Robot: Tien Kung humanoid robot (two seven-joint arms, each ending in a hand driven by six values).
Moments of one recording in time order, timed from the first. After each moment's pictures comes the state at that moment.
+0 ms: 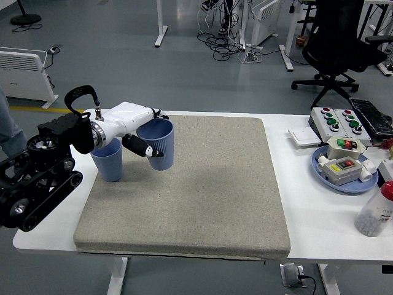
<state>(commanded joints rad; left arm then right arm) -0.92 0.44 -0.92 -1.18 2.07 -0.34 0.05 0.17 -0.19 0.18 0.22 -0.41 -0.12 -0.19</state>
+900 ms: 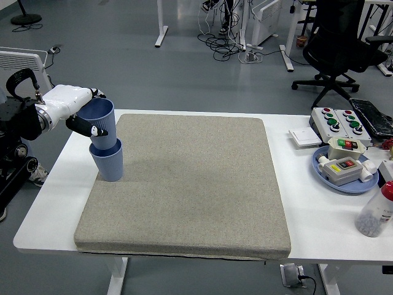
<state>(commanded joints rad) -0.85 0.53 -1.06 -1.08 2.16 -0.33 0.09 0.15 -0.19 0.18 0.22 -0.40 -0.12 -0.19</state>
